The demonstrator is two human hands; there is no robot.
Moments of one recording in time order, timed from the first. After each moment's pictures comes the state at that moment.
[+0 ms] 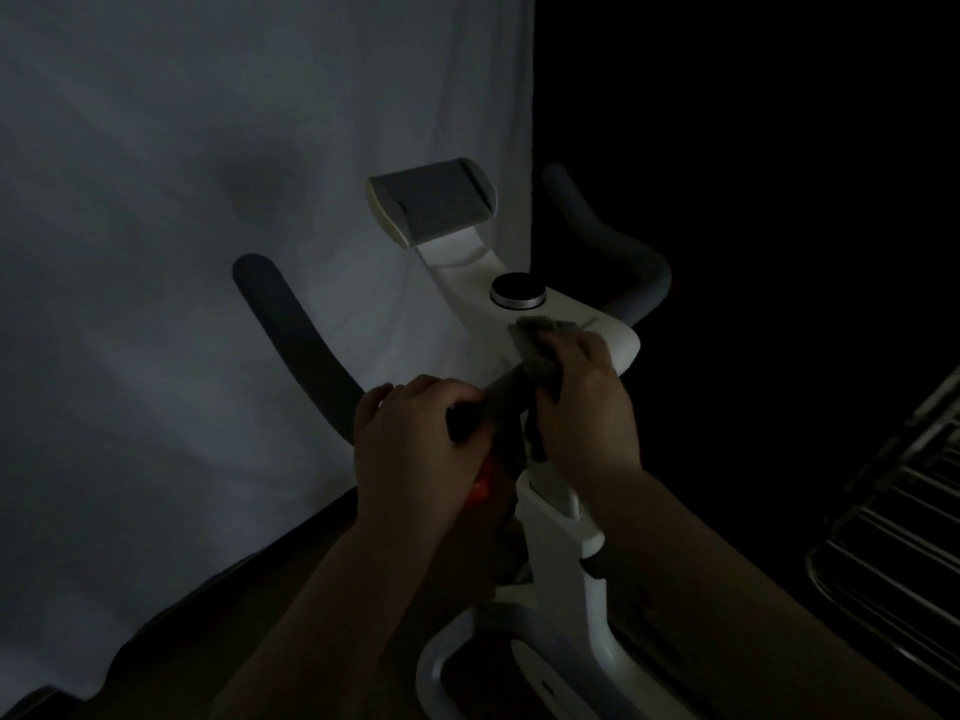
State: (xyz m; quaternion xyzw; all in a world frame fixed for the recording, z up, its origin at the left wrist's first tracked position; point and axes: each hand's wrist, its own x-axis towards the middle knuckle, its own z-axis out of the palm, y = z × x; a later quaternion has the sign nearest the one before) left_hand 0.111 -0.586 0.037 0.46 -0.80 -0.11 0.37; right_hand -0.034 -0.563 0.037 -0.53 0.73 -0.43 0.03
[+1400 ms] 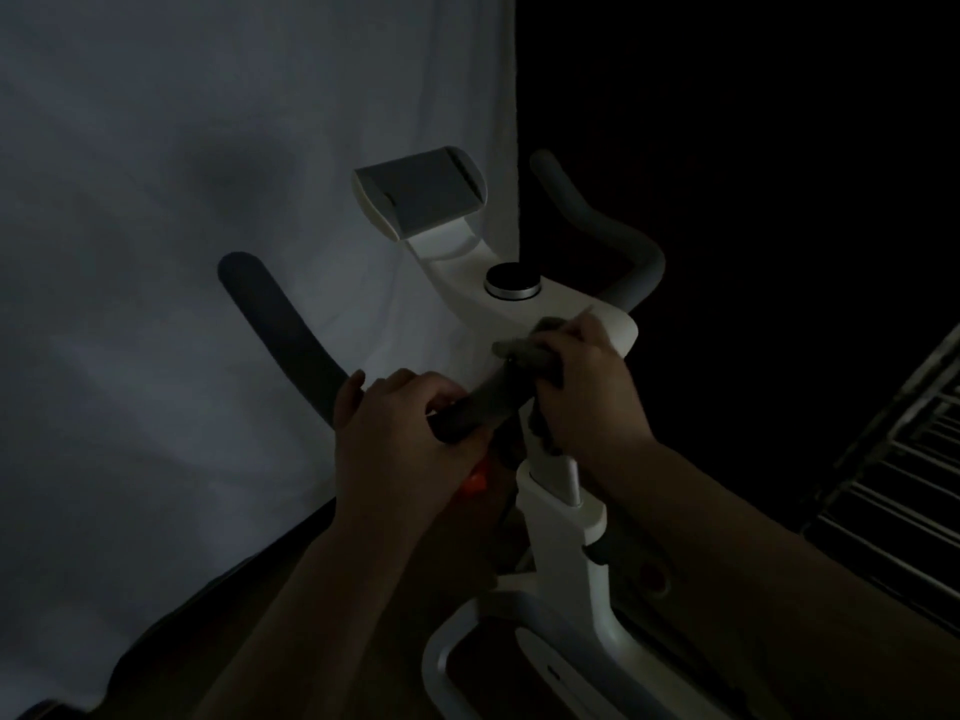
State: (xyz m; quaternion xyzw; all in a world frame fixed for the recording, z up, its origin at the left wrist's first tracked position) left_hand 0.126 -0.594 0.040 0.44 -0.81 -0.10 0.36; right_hand -0.038 -0.559 0.055 -0.57 0.72 -0.38 0.04
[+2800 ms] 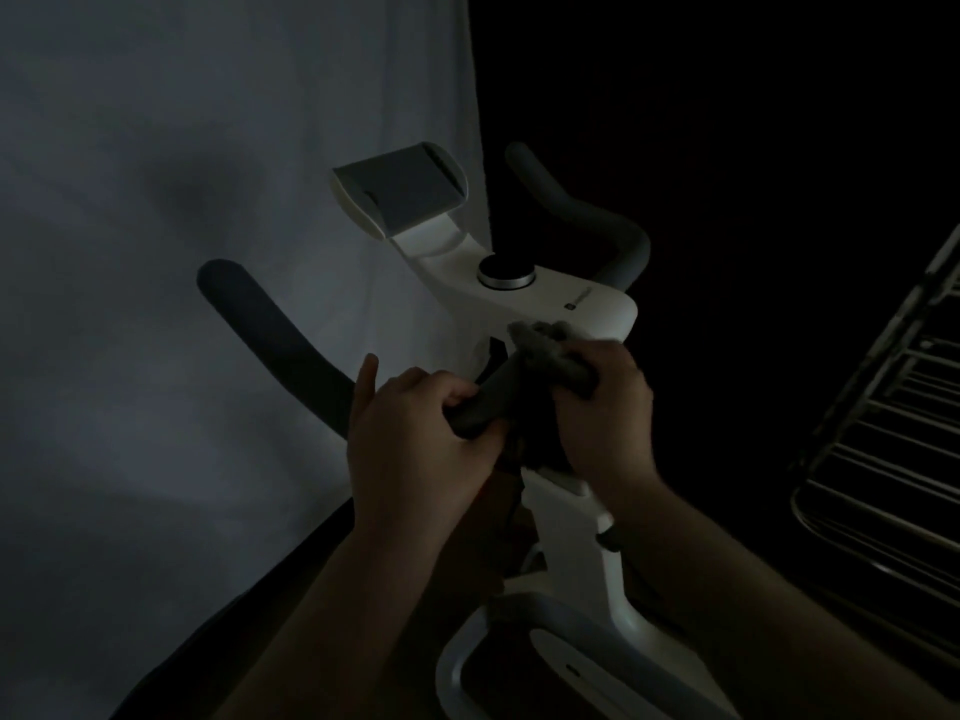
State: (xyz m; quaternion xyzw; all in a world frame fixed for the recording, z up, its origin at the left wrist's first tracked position) left_hand 0.130 -0.602 0.032 0.39 -0.82 -0.09 0.40; right_hand -0.008 -0.553 0.025 -0.41 0.72 -0.56 0.04
